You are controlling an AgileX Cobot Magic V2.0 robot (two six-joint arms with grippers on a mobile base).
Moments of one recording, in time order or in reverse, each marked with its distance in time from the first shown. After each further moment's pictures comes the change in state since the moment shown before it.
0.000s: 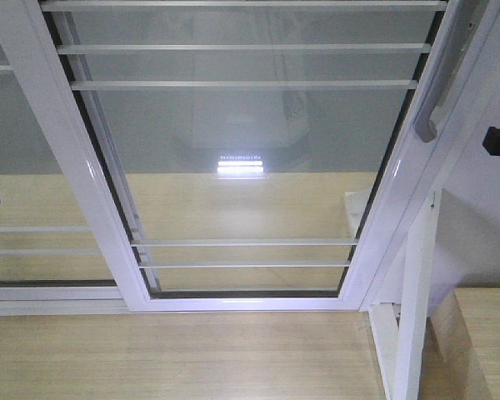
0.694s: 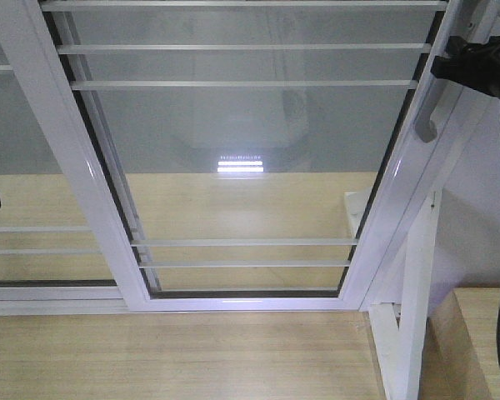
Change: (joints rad) left arm 0.000 0.001 0.000 0.000 0.020 0.000; right arm 0.002 0.524 -0.410 -0.165 -0.139 0.155
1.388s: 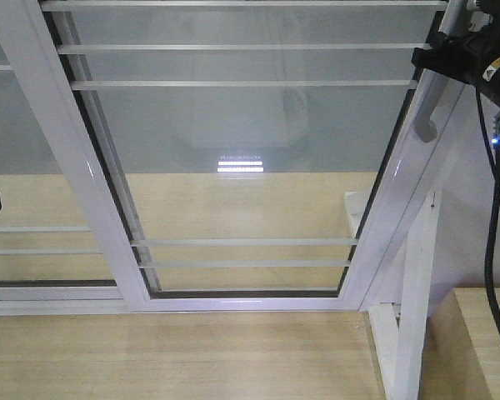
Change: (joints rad) left arm 0.000 0.000 0.000 0.000 0.009 0.000; right arm 0.013 0.208 -0.196 -0.011 0.010 0.003
